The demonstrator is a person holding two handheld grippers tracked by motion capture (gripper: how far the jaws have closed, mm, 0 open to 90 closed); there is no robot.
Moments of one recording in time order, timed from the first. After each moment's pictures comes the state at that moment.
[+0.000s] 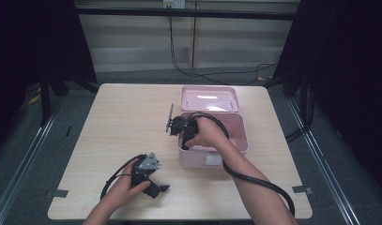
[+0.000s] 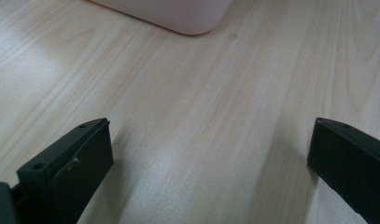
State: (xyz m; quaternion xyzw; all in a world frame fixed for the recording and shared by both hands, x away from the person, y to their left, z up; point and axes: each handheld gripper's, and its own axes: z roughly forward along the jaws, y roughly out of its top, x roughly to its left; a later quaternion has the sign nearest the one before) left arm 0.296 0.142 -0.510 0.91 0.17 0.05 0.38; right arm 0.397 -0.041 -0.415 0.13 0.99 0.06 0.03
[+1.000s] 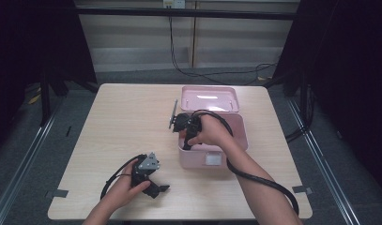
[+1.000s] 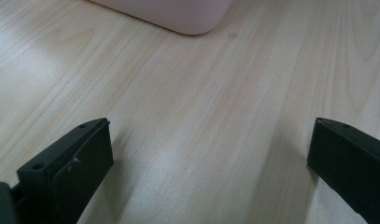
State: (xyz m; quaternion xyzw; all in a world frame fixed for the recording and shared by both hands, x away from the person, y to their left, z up) left arm 0.296 0.142 -0.510 0.91 0.17 0.05 0.38; right arm 0.399 -0.051 -0.404 0.15 0.99 0.07 0.02
